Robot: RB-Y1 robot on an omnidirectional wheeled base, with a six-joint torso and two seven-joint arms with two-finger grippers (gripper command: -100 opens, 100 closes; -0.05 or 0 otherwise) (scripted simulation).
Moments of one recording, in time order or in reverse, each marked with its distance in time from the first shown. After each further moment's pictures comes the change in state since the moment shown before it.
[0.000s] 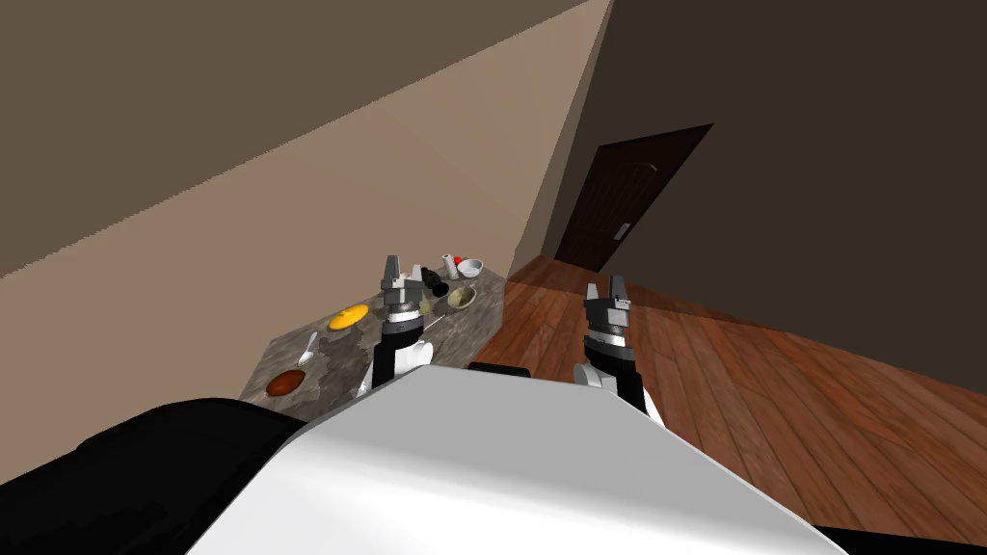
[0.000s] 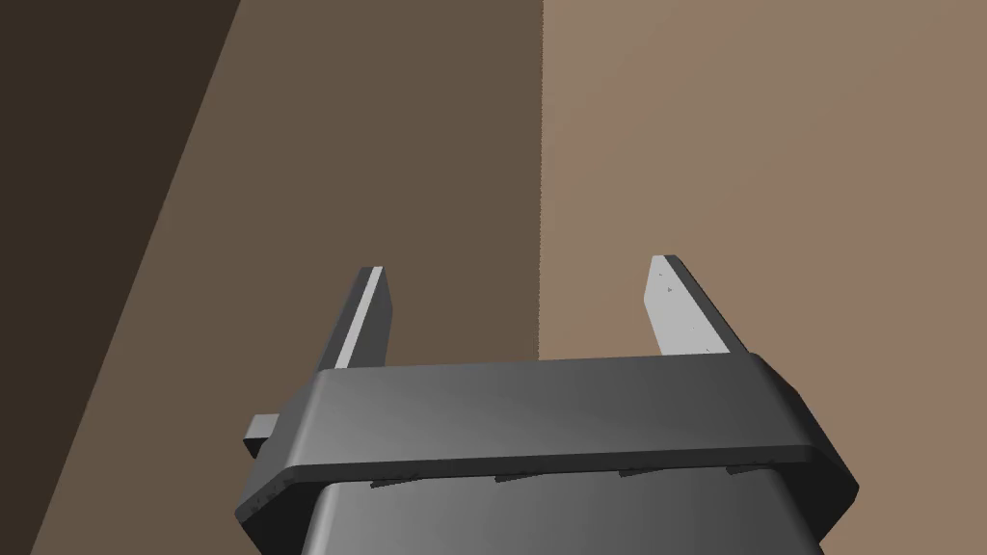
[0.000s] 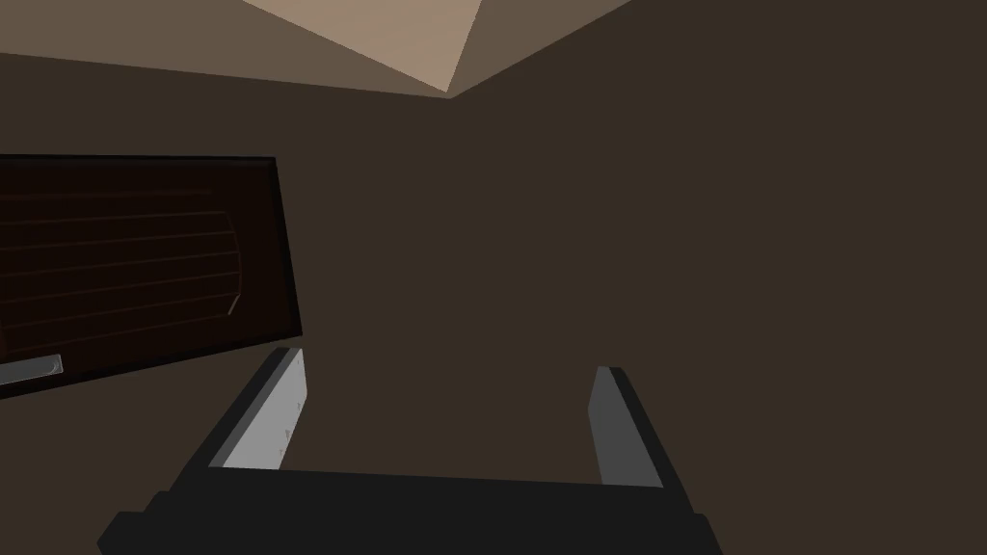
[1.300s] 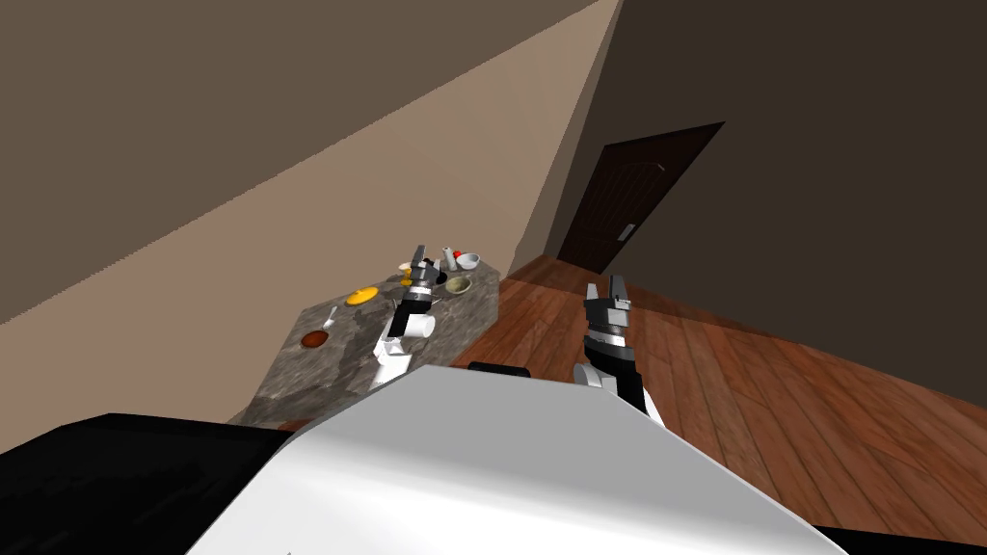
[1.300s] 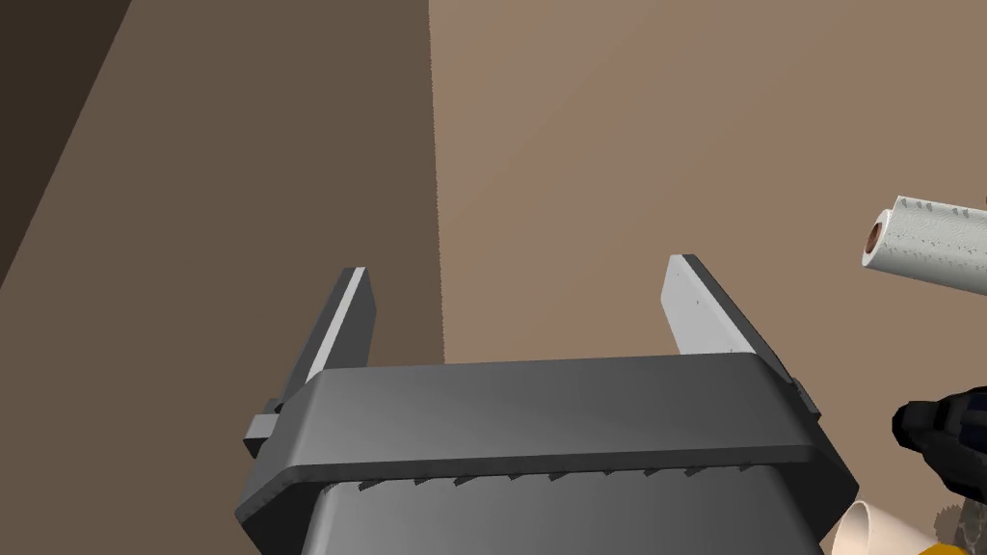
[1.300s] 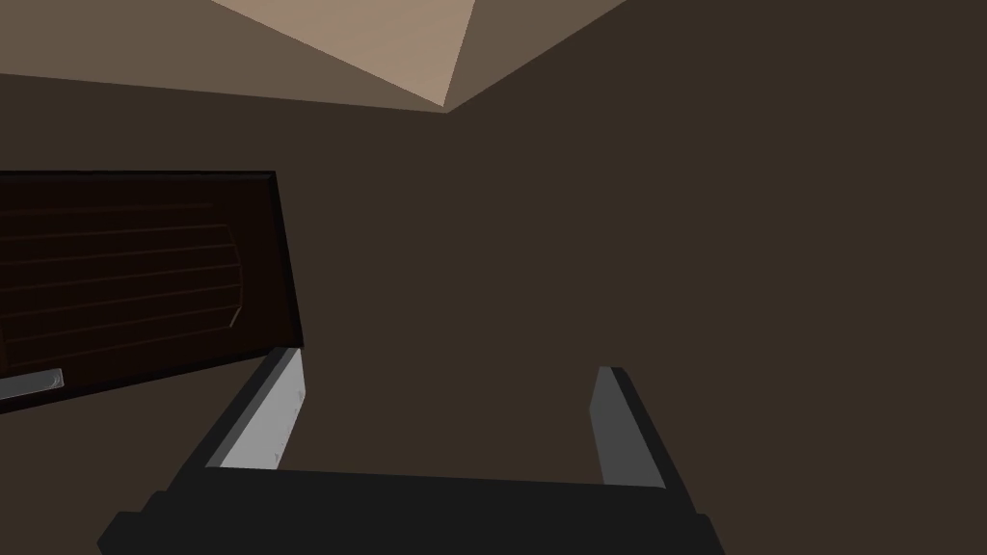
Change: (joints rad) left arm -0.340 0.193 0.078 0.252 0.070 0.272 0.137; right arm 0.000 0.000 0.000 0.000 0.000 0.000 0.000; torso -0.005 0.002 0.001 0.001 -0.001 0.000
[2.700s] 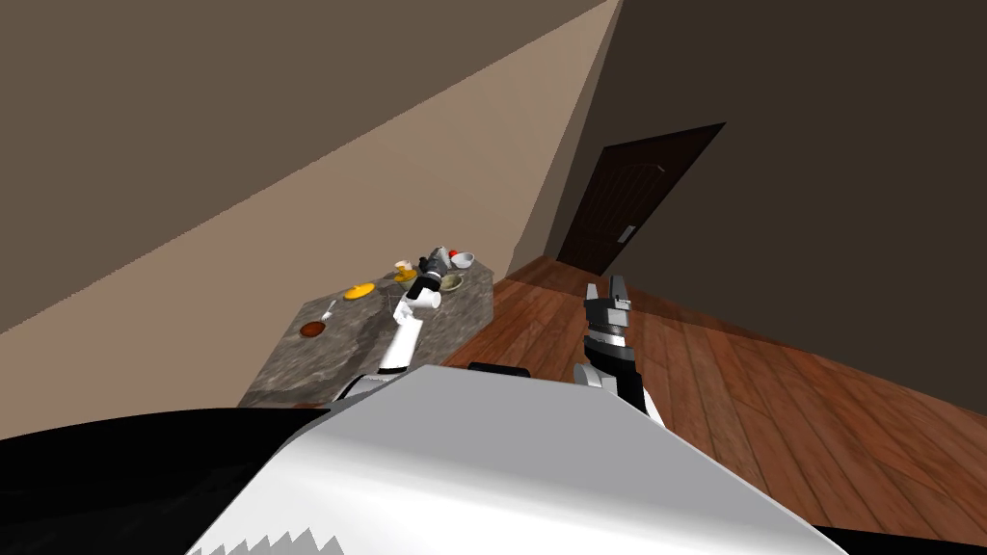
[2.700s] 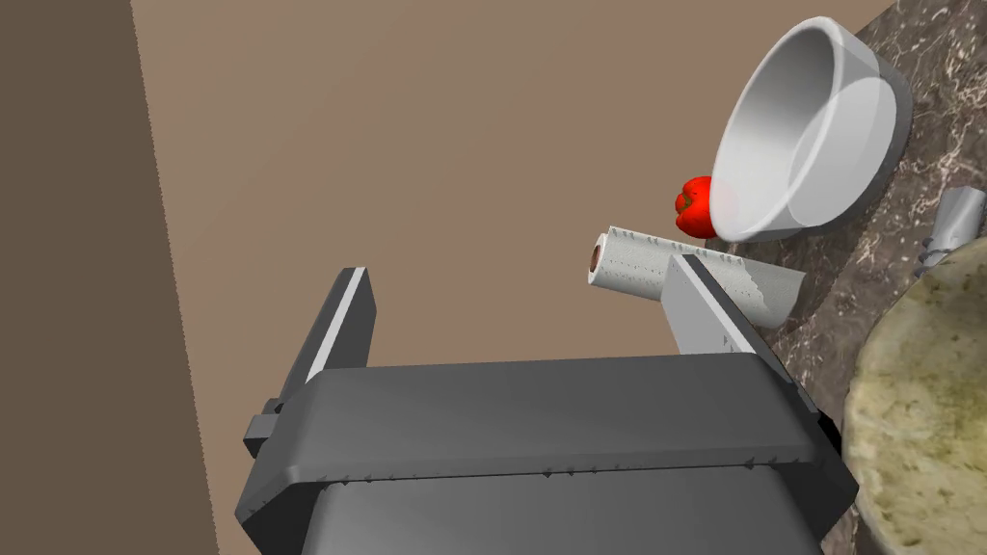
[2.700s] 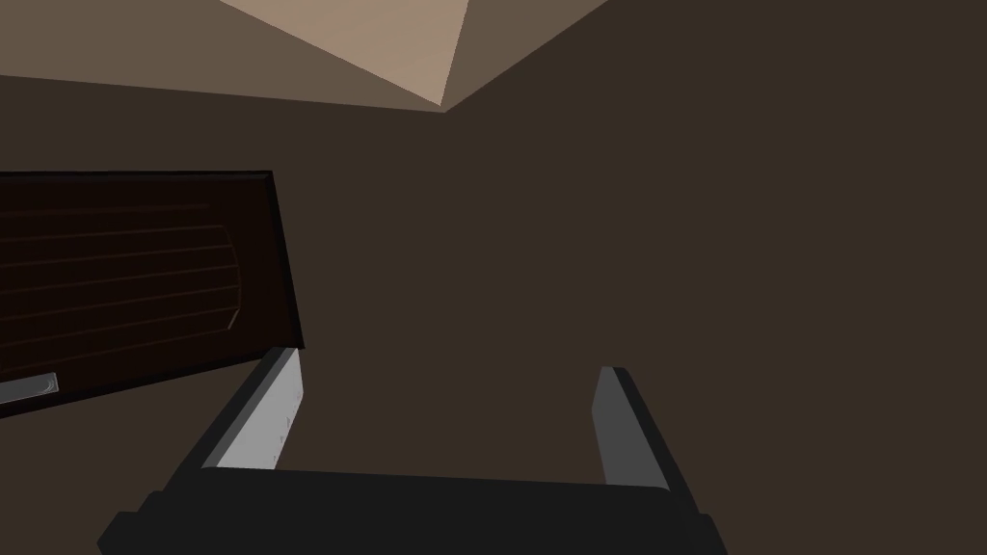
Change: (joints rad) left arm -0.355 0.071 0.060 0.382 0.043 0.372 0.188; right arm 0.000 0.000 0.000 0.000 0.000 0.000 0.000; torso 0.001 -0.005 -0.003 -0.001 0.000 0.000
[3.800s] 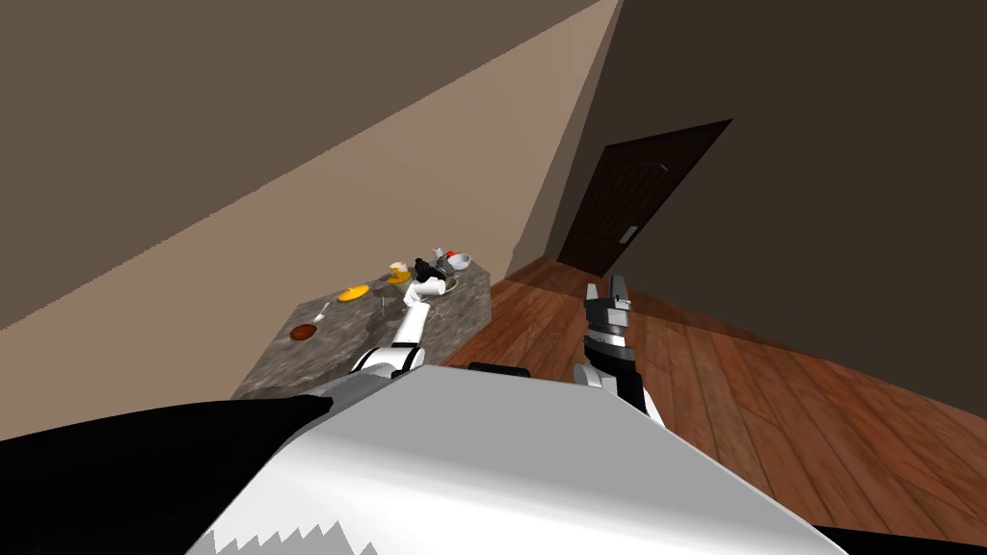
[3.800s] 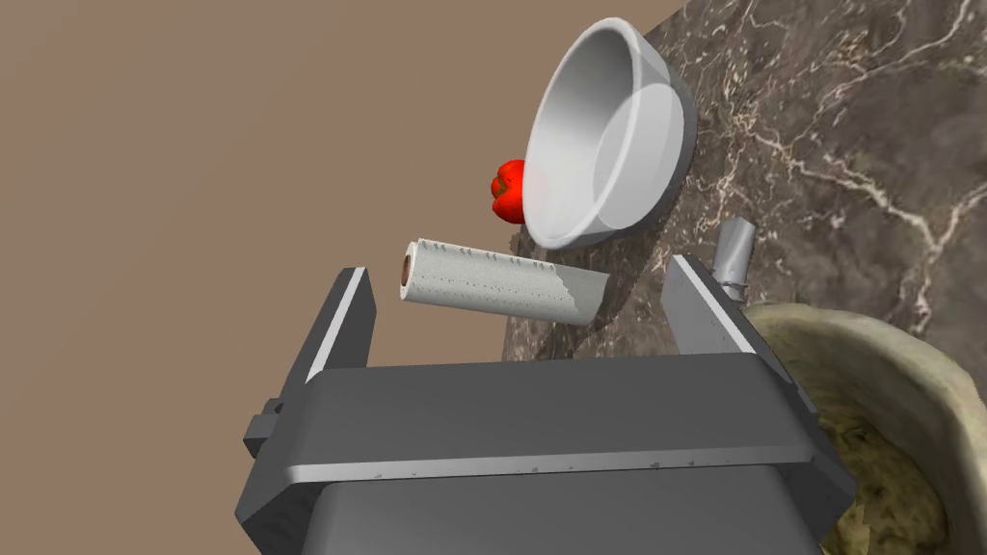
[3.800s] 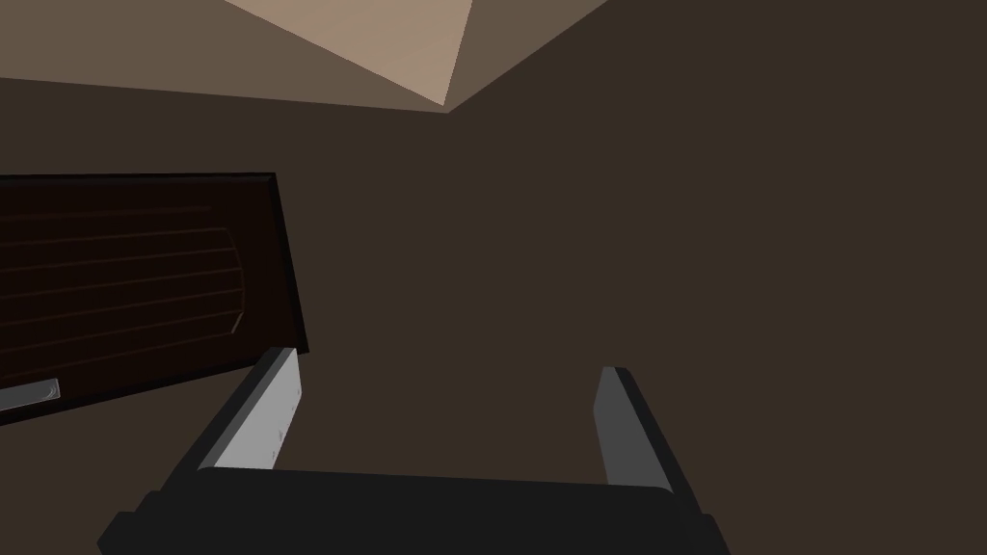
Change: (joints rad) left arm -0.216 0.011 0.028 0.261 0.009 0.290 0.118; right arm 0.000 0.000 0.000 0.000 0.000 0.000 0.000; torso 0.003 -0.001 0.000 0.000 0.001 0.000
